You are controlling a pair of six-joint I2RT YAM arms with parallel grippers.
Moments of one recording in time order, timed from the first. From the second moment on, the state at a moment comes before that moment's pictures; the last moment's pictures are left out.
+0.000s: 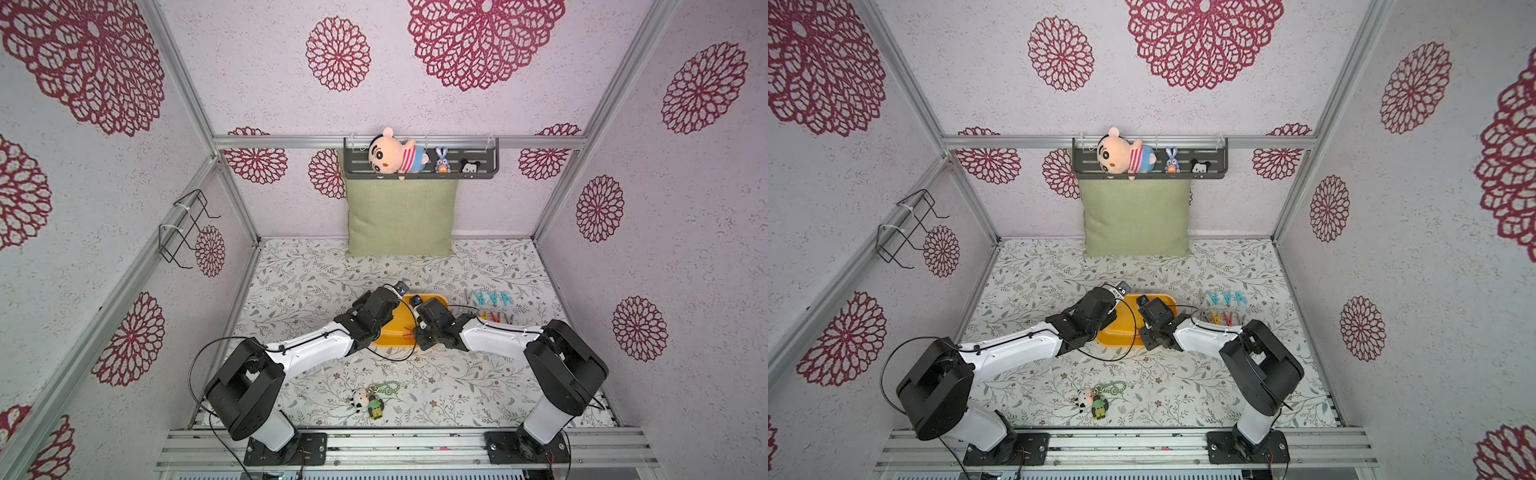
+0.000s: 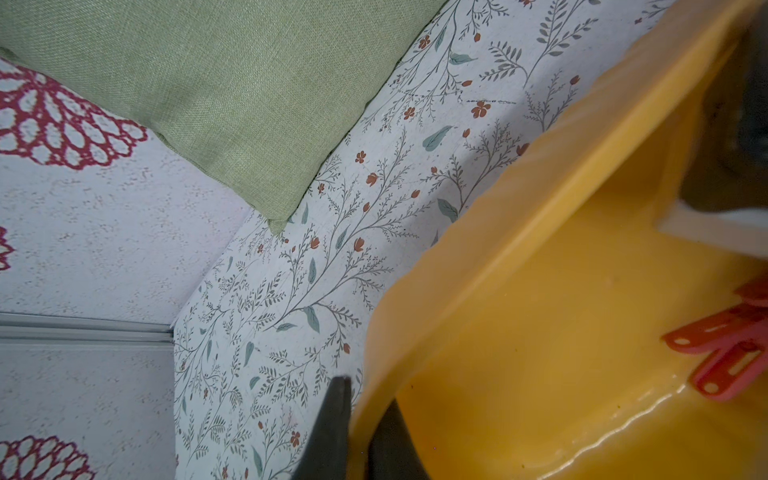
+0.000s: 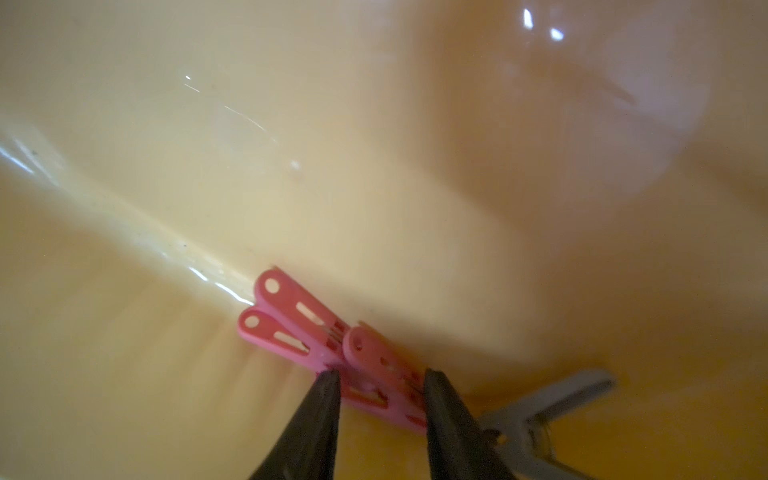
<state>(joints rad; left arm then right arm) -0.77 1.57 0.95 -0.07 -0.59 0.37 0.76 1.70 0.92 -0.24 0.13 0.16</state>
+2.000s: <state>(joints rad) -0.76 1.57 0.96 -0.10 -0.57 0.36 0.46 1.07 0.84 -0.64 0.12 0.46</state>
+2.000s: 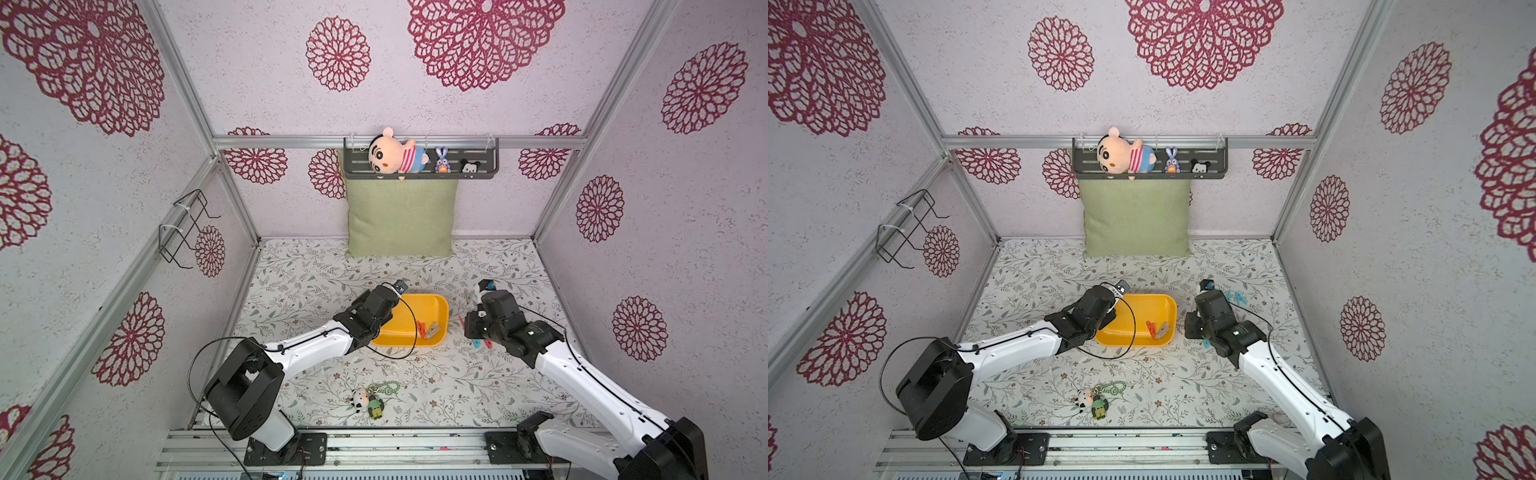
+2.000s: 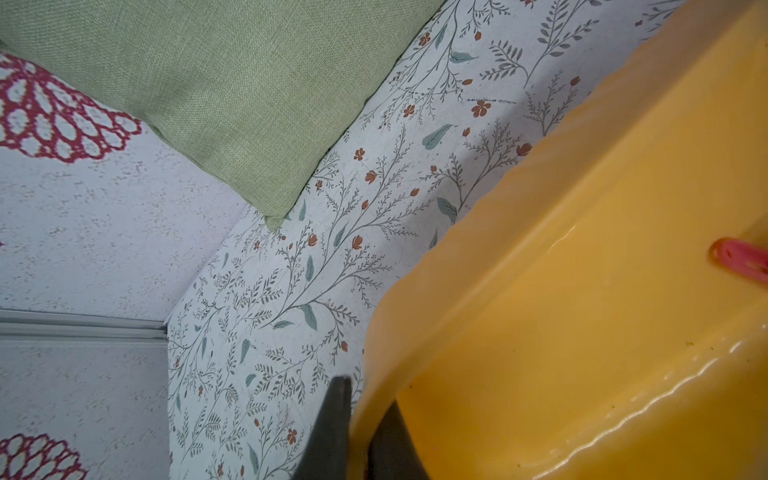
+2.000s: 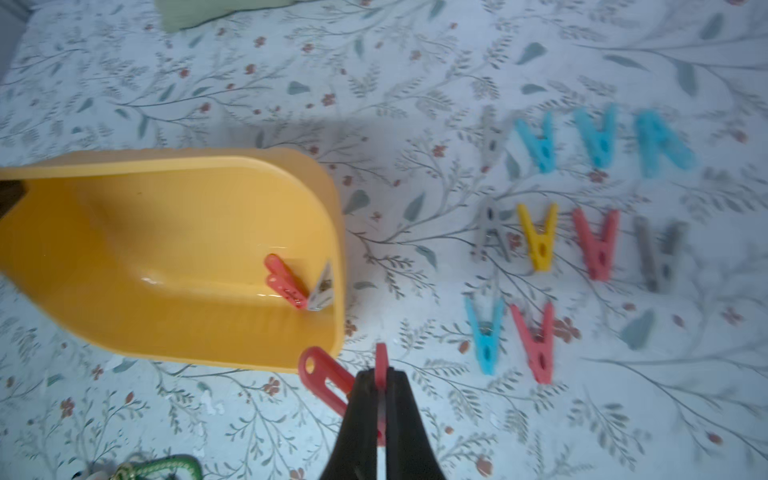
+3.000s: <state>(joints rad) -0.76 1.57 0.97 -0.10 -0.57 0.36 0.09 1.58 0.94 -0.81 0.13 0.31</state>
